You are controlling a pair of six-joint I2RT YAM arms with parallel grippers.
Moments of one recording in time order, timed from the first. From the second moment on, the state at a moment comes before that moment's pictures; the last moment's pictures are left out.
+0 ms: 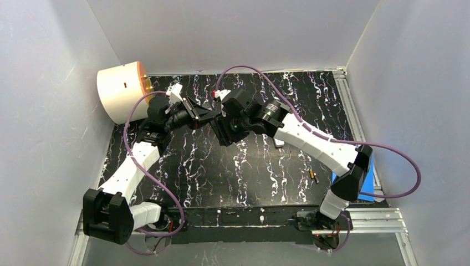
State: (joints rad) left arm -0.24 1.17 0.85 0.08 0.69 -1.14; right arm 1.04 1.67 1.78 -0.96 -0.02 0.38
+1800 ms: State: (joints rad) left arm -0.25 1.19 0.77 0.29 0.82 -1.39; right arm 1.00 1.78 1.94 -1.06 -0.14 0.42
